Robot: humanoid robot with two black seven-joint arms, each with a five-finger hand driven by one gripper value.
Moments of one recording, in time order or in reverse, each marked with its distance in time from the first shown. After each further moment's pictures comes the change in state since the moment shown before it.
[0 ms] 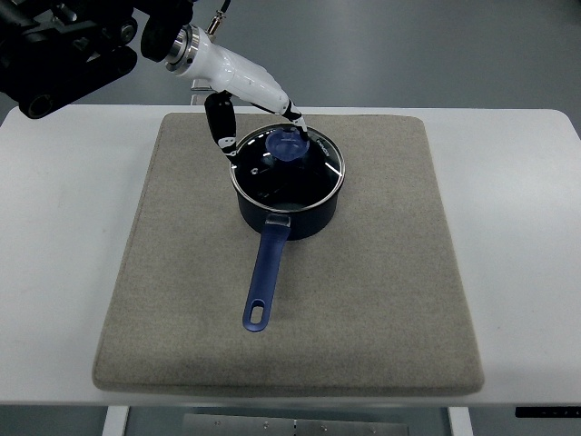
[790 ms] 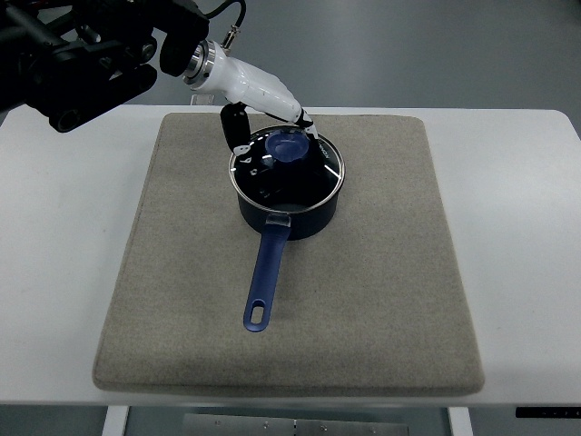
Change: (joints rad) left arm 0.048 -0.062 -0.001 0.056 -0.005 0.062 0.000; right arm 0.000 0.000 0.000 0.000 0.000 0.000 0.000
